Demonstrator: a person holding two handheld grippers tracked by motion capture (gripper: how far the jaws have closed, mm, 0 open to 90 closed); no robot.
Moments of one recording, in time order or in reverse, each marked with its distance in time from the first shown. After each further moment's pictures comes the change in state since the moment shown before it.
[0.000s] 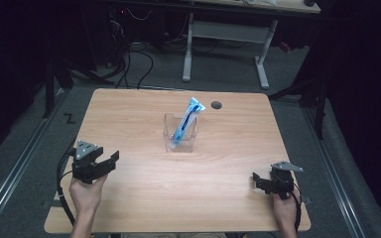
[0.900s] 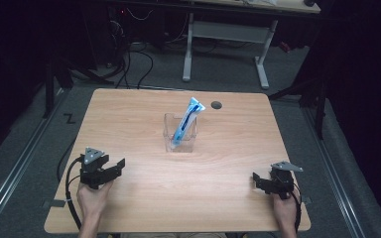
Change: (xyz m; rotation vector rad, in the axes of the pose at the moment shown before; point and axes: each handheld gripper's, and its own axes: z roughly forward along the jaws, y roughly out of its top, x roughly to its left) left arm -0.005 -0.026 0.022 0.064 -0.021 -0.014; right arm 0.000 0.000 0.000 0.000 0.000 0.001
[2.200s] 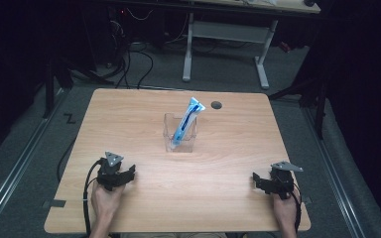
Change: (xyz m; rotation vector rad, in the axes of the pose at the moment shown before) left arm -0.020 -0.022 0.047 0.108 0.073 0.102; right arm 0.000 0.000 0.000 0.000 0.000 -0.001
